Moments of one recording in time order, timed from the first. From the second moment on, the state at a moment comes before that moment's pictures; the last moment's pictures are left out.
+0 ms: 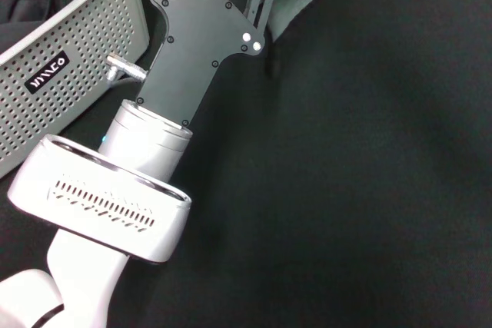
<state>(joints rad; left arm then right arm) -0.40 -2.11 2.67 0.61 -0.88 1.54 0.70 0.56 2.03 -1.89 -1.71 1.82 -0.14 -1.82</state>
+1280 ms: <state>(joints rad) -0.20 -2.06 2.58 0.62 -0.66 1.81 0.20 0.15 2.01 -1.86 -1.83 1.83 0.22 -1.80</state>
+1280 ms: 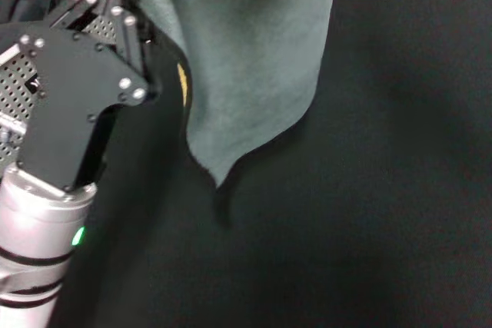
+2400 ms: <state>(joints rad) -0.16 -1.95 1.85 0.76 0.45 1.83 -1.02 -0.08 2.01 -1.46 -1.98 1.58 1.11 -1.20</state>
